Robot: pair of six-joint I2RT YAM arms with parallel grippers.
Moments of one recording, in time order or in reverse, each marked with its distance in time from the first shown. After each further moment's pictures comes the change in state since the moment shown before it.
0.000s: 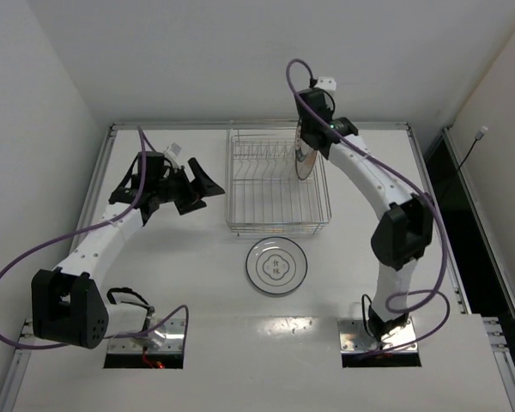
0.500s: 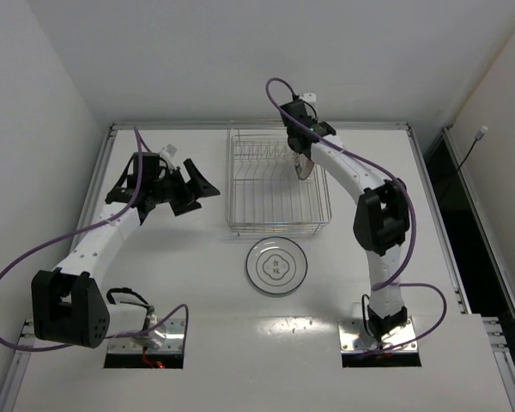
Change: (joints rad) left arm 0.042 0.000 0.000 -0.047 0.006 0.048; right arm 0.021 0.236 0.067 -0.039 0.096 -0.098
